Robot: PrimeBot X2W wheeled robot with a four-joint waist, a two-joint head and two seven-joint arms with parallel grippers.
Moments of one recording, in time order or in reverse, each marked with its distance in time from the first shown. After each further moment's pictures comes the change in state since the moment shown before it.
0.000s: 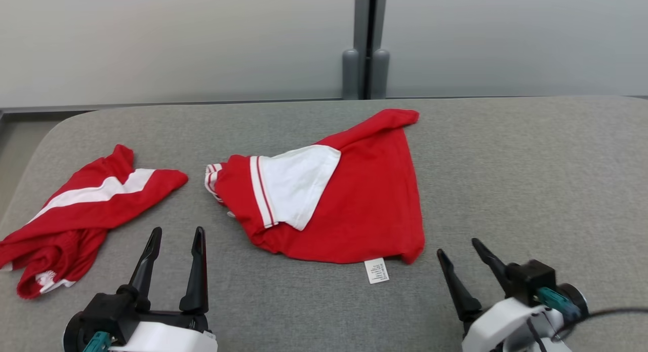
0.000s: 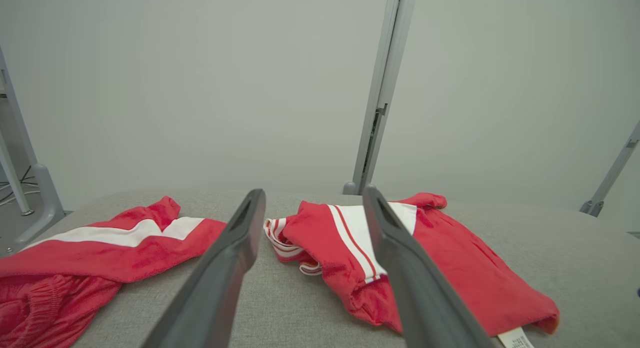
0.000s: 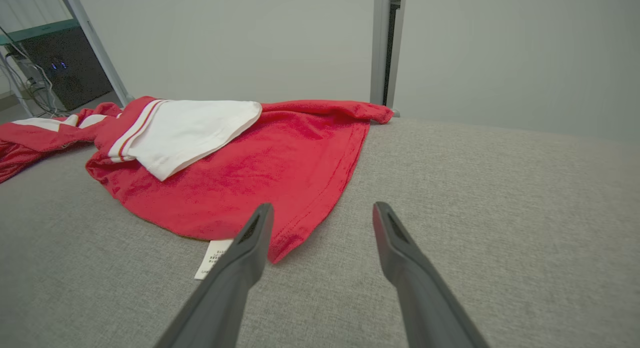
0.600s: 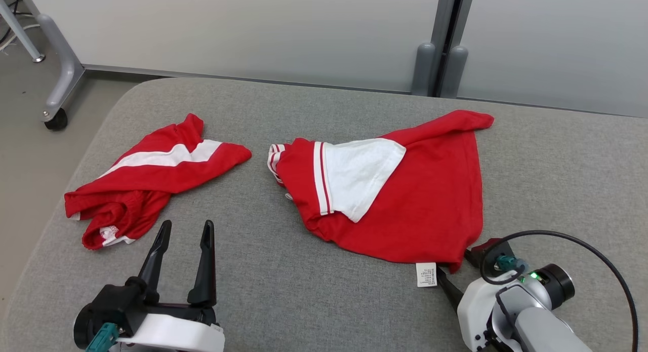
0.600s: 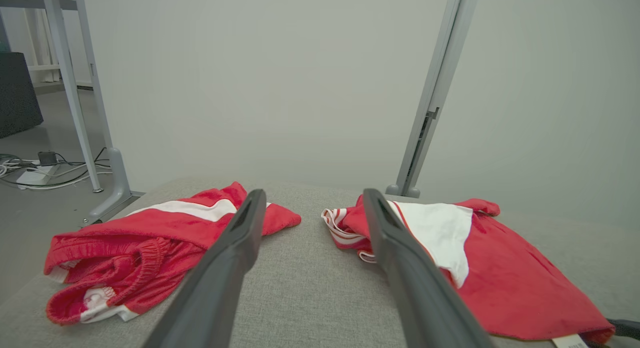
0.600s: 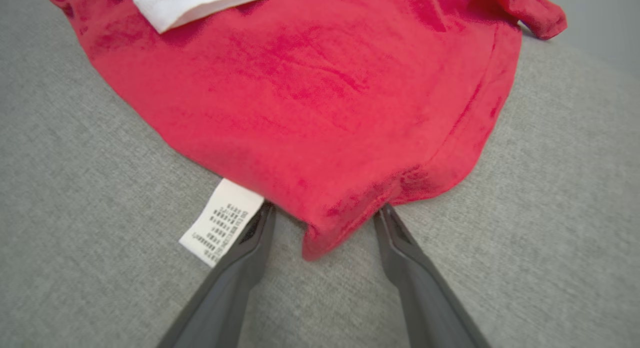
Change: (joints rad) left arm -0.041 -0.013 -0.024 0.032 -0.012 -0.011 -0.007; right arm -0.251 0.010 0.086 0.425 -0.111 0.001 0.169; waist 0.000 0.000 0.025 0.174
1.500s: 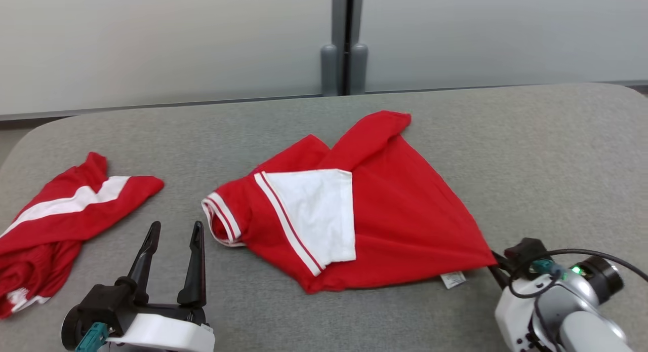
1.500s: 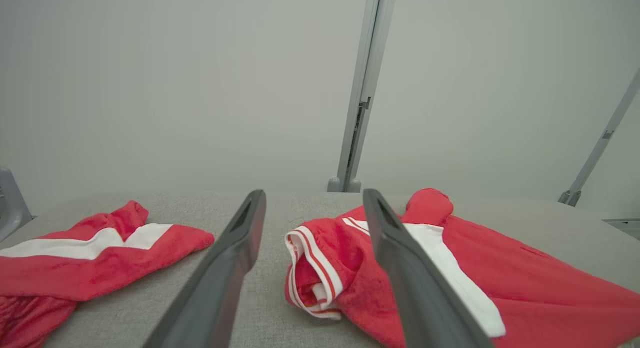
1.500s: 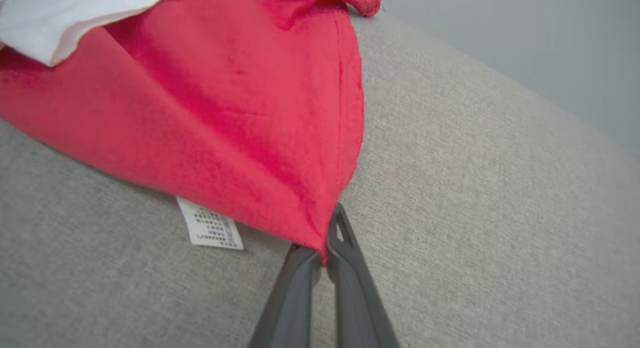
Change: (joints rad) left arm 0.009 0.034 0.007 -0.008 -0.015 0.016 0.009; right arm 0.106 -0.111 -0.057 -0.255 -0.091 0.000 0.091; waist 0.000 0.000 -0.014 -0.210
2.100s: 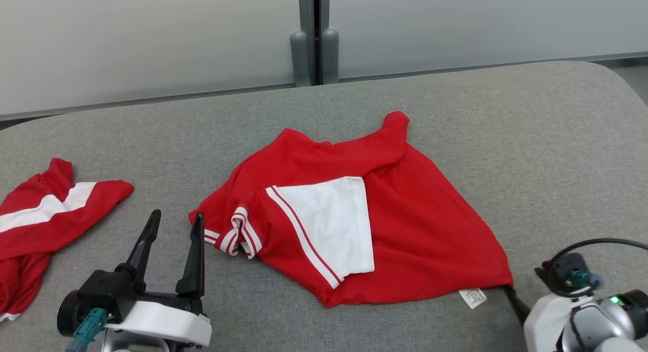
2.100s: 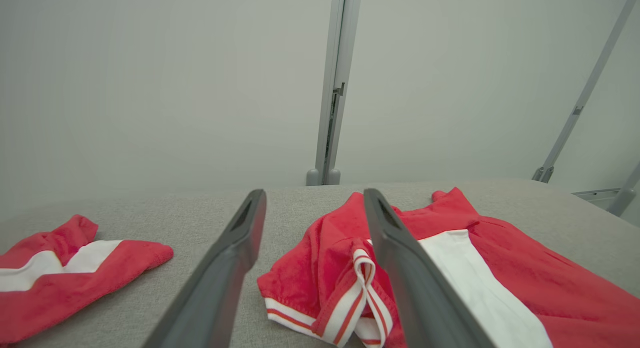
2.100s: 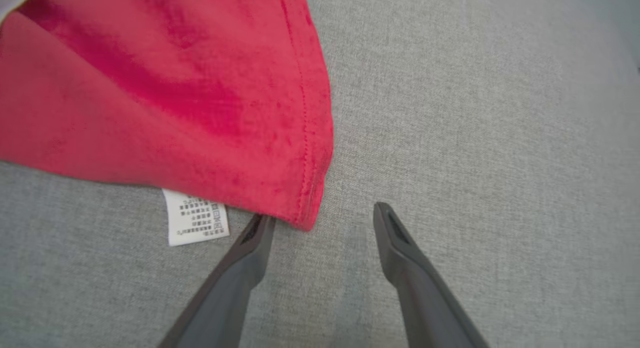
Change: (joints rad) left arm -0.041 0.029 -0.019 -0.003 0.003 -0.004 0.033; right arm 0.182 -0.004 -0.190 -0.192 0.032 0.000 0.199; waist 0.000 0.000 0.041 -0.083
